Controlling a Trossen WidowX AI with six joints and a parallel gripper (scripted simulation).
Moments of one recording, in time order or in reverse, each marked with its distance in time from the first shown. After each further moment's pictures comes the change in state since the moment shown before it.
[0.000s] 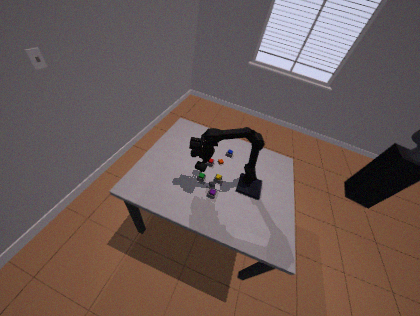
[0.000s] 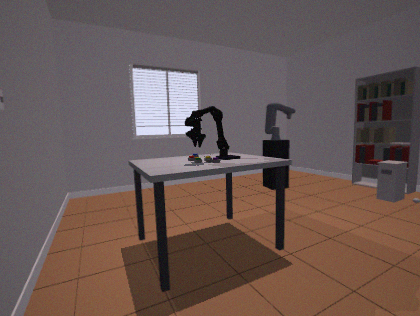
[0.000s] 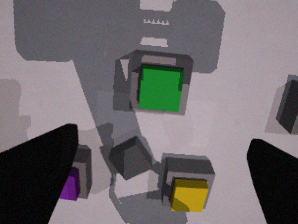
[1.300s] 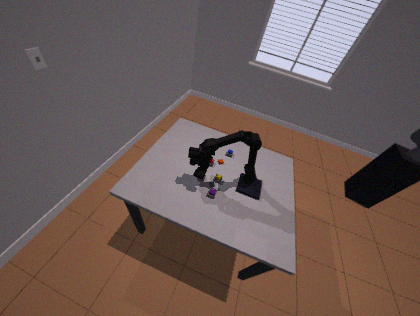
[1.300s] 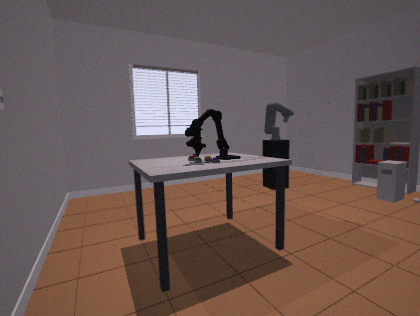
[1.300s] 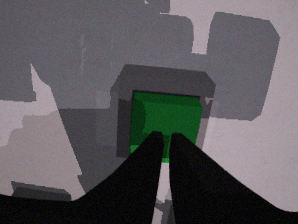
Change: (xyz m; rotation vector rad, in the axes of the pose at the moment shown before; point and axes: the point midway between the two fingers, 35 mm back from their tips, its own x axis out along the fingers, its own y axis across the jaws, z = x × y) arm 0.072 -0.001 -0.002 0.006 0.009 0.000
